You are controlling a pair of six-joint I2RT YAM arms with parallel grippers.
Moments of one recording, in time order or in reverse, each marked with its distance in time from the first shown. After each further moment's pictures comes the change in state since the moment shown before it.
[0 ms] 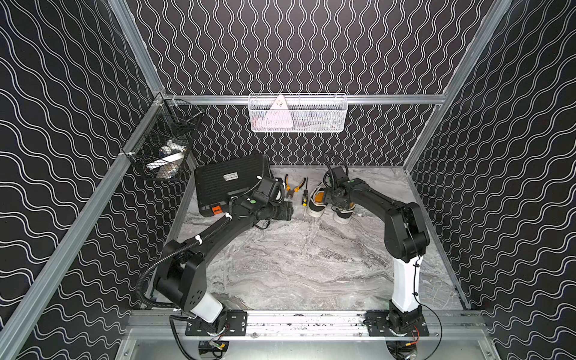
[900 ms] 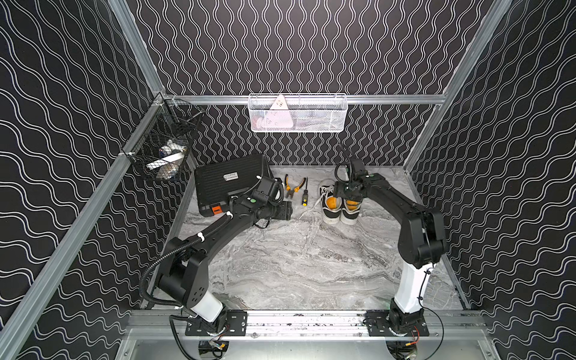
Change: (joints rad) left arm 0.024 0.021 -0.001 0.010 0.008 0.003; right arm -0.103 -0.190 -0.039 -0.015 -0.149 -0.227
